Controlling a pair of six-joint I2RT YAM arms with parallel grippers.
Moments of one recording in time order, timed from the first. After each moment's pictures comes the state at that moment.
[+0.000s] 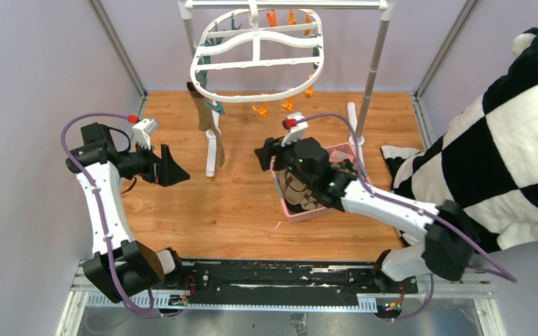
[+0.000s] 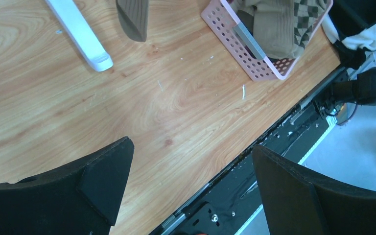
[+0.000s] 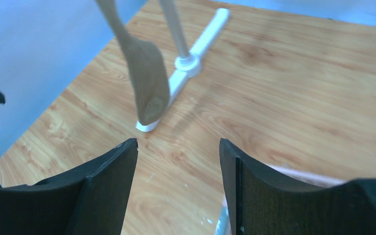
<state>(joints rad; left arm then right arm) 0.45 1.19 1.29 -1.36 0.99 0.65 0.90 1.32 0.95 0.22 0.28 0.32</state>
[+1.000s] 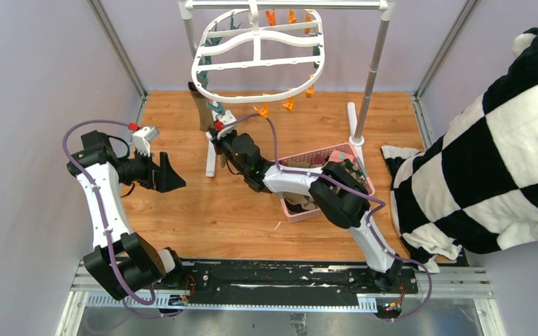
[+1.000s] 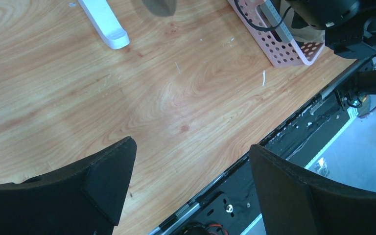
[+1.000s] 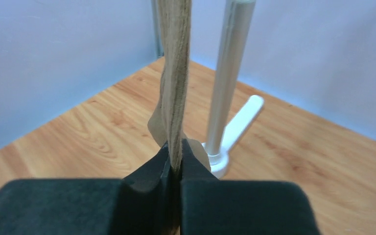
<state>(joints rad) 0.52 1.22 1.21 -1.36 0.94 0.76 0.98 2.22 1.60 0.77 0.30 -0.06</state>
